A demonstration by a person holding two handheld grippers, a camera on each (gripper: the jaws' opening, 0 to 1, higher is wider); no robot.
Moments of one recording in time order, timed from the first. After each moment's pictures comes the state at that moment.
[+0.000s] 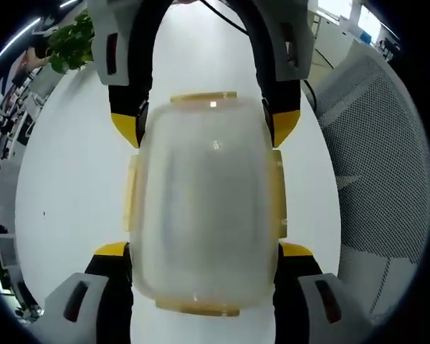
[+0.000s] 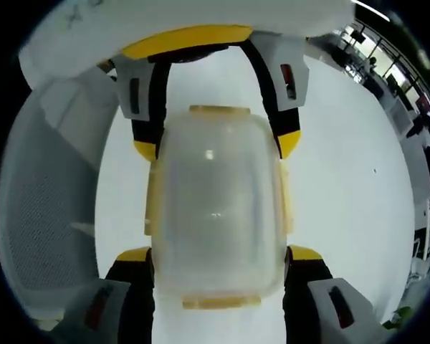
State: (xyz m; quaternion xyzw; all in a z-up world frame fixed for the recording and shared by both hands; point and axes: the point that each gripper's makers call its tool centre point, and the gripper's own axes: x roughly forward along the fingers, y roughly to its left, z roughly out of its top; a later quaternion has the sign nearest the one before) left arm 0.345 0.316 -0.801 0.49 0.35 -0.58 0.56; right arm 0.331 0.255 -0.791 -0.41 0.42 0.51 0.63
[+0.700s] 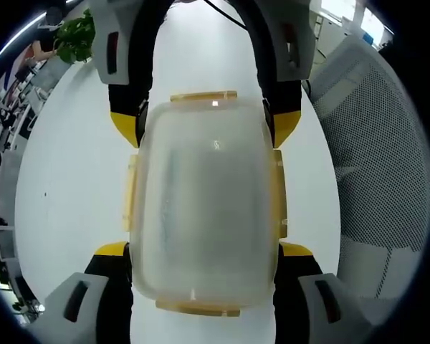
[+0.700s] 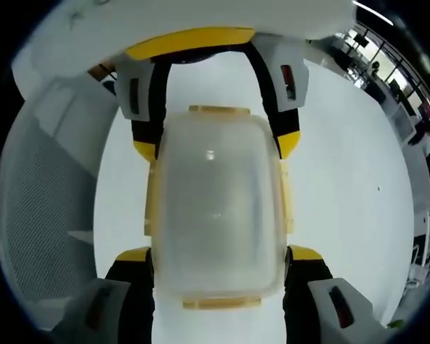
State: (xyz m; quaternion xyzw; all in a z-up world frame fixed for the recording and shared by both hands) left arm 0.349 0.356 -0.803 0.48 0.35 -0.57 0.56; right arm 0.337 0.295 -0.793 -0.41 0.42 0.52 0.62
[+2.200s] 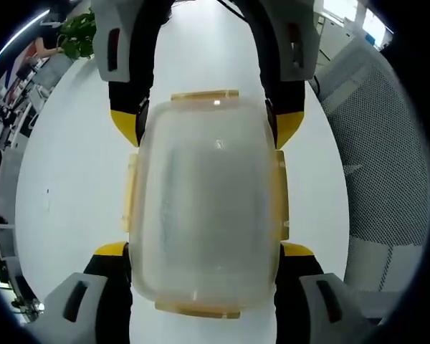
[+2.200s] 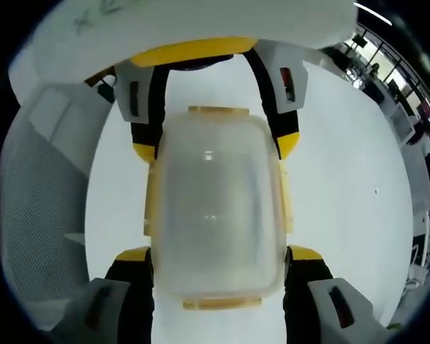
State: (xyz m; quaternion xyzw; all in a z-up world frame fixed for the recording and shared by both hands) left arm 0.370 0.355 -0.803 0.48 0.35 -0.57 0.56; right arm 0.358 0.295 -0.792 -0.41 0.41 0.52 0.63
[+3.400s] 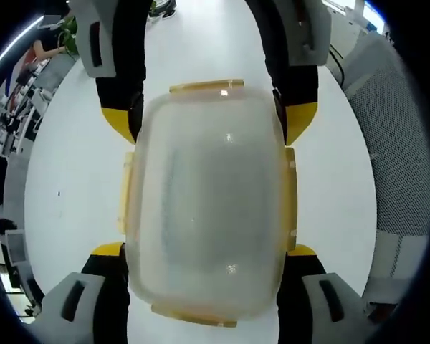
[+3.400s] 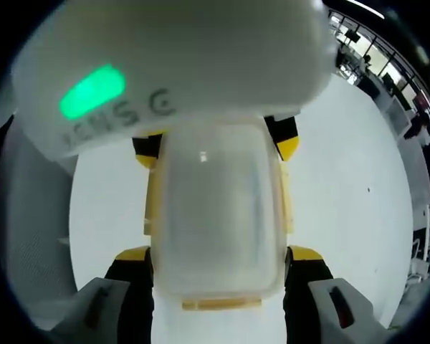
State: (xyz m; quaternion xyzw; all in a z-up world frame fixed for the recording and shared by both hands) left arm 0.420 0.353 -0.810 0.52 0.34 -0.55 0.56; right arm 0.403 0.294 -0.793 -0.40 0.42 0.51 0.64
